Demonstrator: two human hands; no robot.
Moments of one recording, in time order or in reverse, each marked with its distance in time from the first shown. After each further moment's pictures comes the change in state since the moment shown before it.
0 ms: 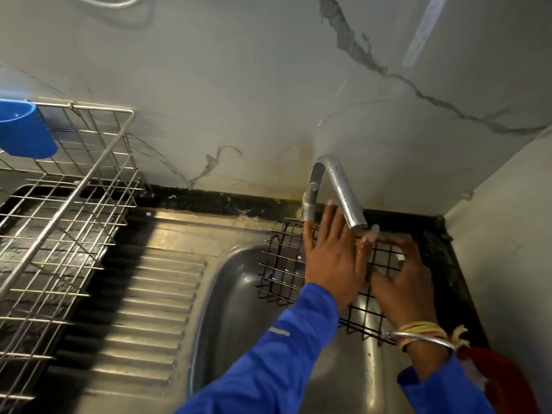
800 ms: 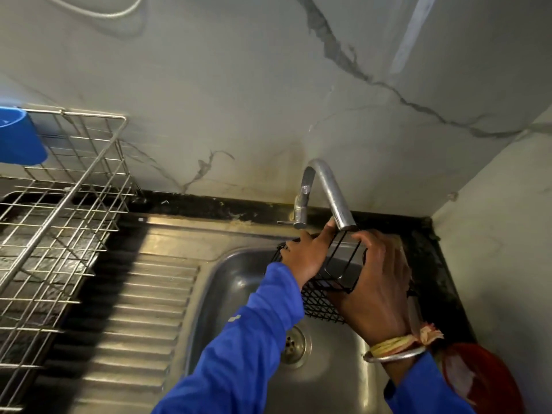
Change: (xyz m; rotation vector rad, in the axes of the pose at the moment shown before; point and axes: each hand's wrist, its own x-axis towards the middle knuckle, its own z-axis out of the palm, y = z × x) left_hand 0.024 -0.029 -0.019 -0.545 -0.420 -0.671; right_hand -0.027 -0.029 0.010 -0.376 0.111 -0.462
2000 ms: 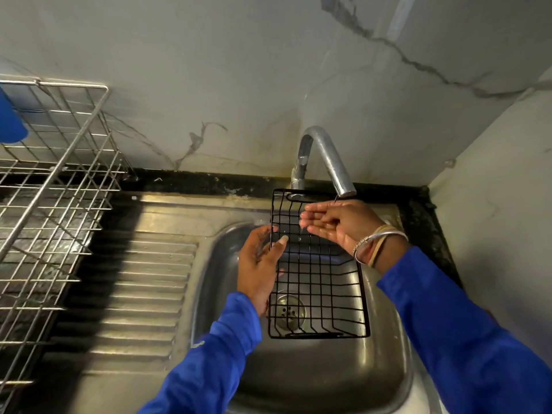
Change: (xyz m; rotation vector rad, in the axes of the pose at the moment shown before) left_hand -0.054 -0.092 -0.022 -0.624 0.297 0.218; right_hand 0.068 -0.010 0.024 1.127 -0.590 0.890
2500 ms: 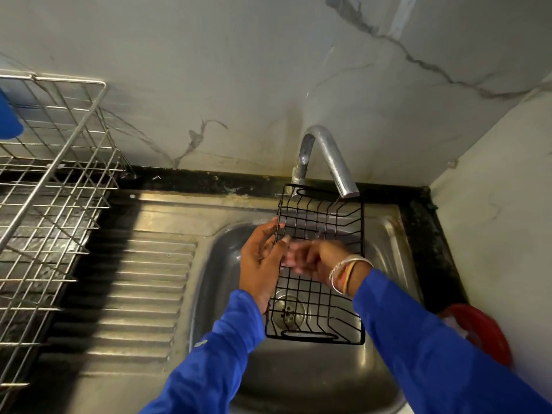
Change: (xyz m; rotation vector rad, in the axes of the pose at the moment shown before) left_hand 0.006 -0.002 0.002 0.014 -0.052 0.143; right_hand 0.013 0.061 0.015 0.014 0.055 0.271
